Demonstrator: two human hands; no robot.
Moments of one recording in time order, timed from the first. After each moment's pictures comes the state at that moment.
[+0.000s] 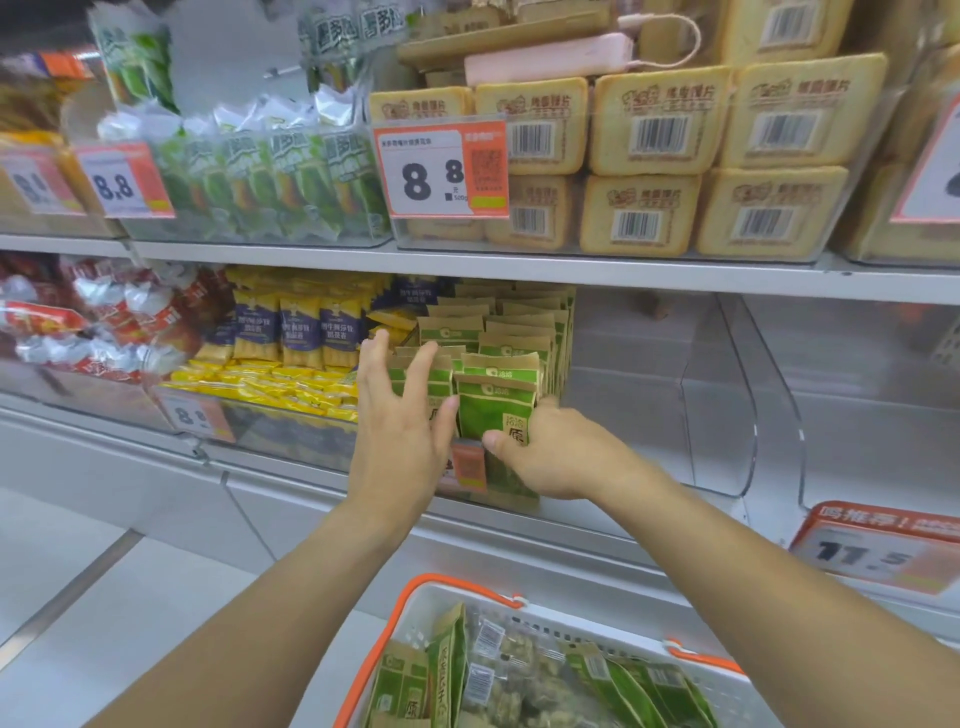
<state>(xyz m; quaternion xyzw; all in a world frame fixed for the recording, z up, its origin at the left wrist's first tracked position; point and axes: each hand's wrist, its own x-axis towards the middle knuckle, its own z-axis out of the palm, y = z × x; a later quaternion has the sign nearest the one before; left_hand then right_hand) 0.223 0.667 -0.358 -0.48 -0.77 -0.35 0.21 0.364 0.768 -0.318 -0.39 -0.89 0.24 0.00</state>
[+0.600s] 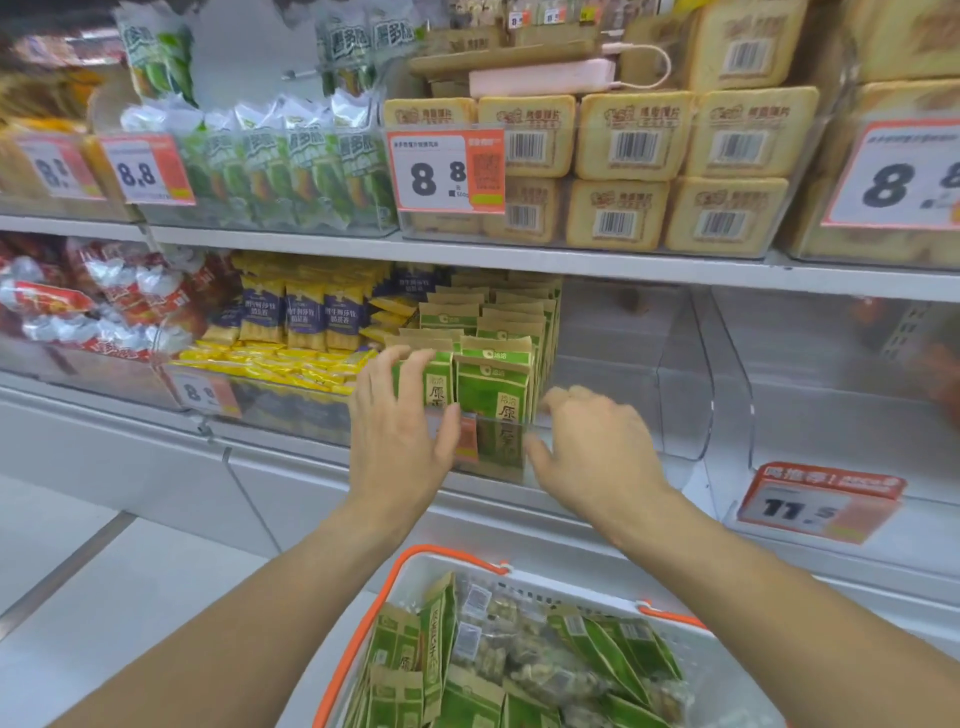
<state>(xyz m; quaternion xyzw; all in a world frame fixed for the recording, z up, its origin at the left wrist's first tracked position) 0.255 0.634 -0.352 -0.48 -0.75 -0.36 0.27 0.420 0.721 -0.307 -0.37 -0.92 0.02 0.15</state>
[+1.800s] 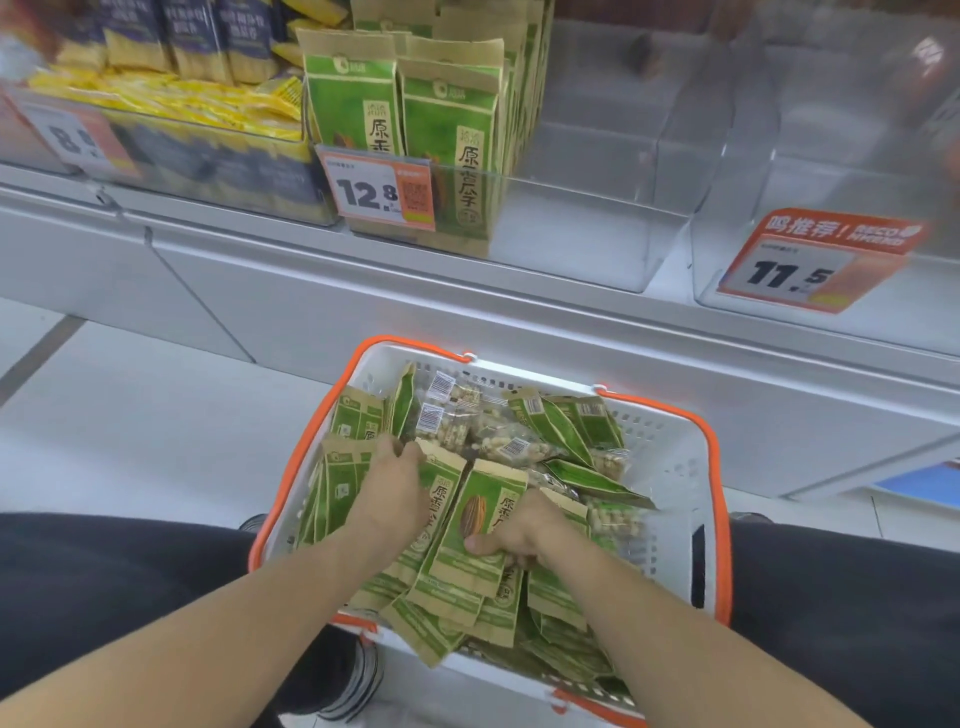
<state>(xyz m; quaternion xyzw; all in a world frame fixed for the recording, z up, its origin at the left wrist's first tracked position) 0.356 0.527 -0.558 -0.39 -0.88 -0.11 -0.25 0.494 0.628 -0.568 -0.55 -0.64 0.46 -0.28</state>
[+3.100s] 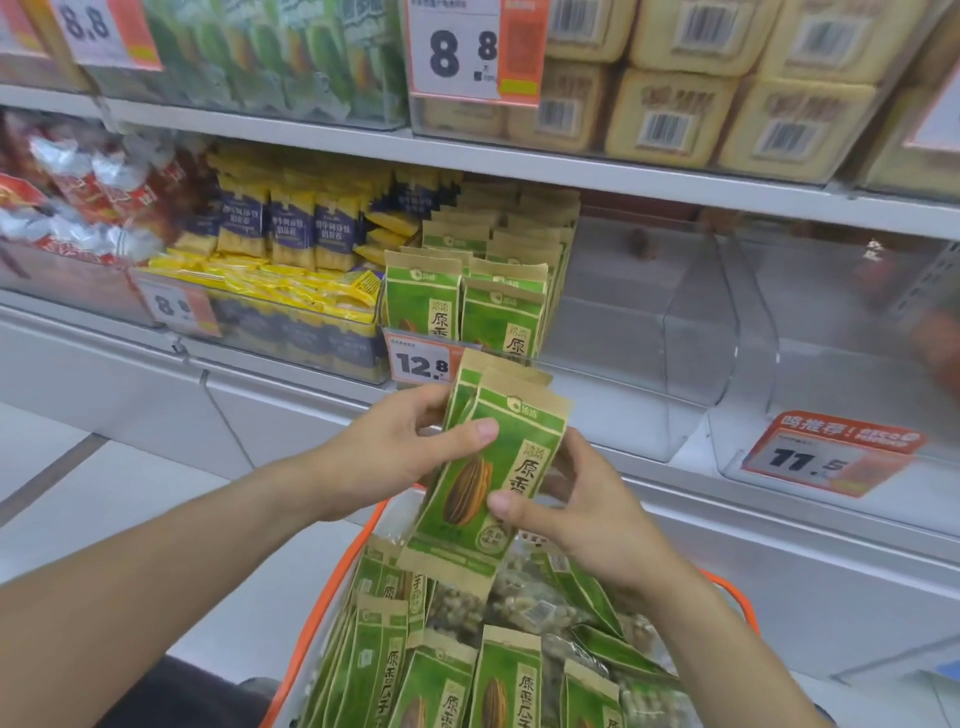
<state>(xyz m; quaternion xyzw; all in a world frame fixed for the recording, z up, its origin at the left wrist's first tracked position) 0.272 0.581 -0.344 -0.43 -0.63 -0.47 -0.43 0.455 0.679 -0.383 -0.30 -0.70 0.62 0.17</state>
